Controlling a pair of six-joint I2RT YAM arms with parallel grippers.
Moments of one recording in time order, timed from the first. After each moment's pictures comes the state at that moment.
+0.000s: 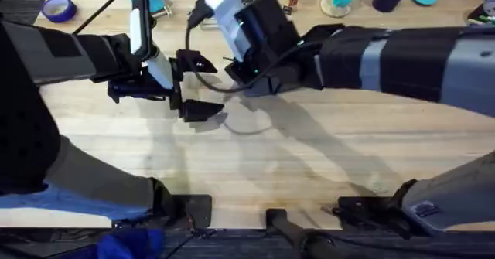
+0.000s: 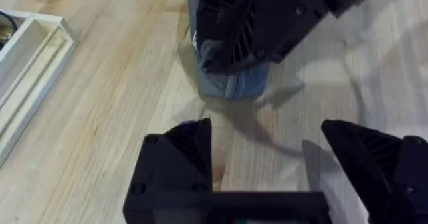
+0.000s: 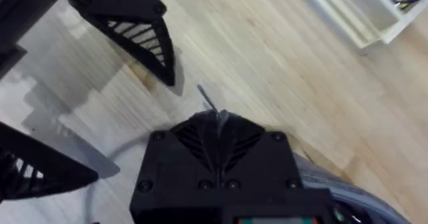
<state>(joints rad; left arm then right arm) 0.26 1.71 0.83 -0.71 1.14 1.61 0.77 1.78 1.15 -0.16 0.05 -0.13</state>
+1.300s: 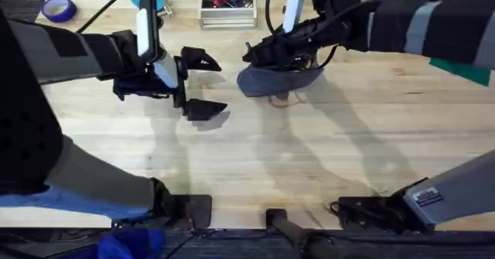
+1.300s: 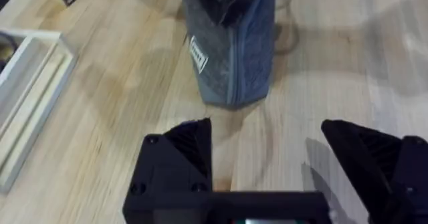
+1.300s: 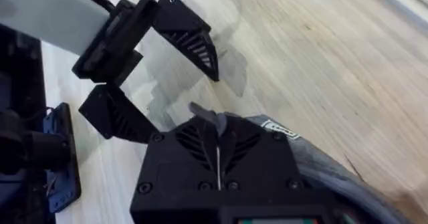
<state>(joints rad) 0.22 1.71 0.83 -0.65 1.13 1.61 0.41 1.78 1.15 -0.19 -0.79 -0.11</state>
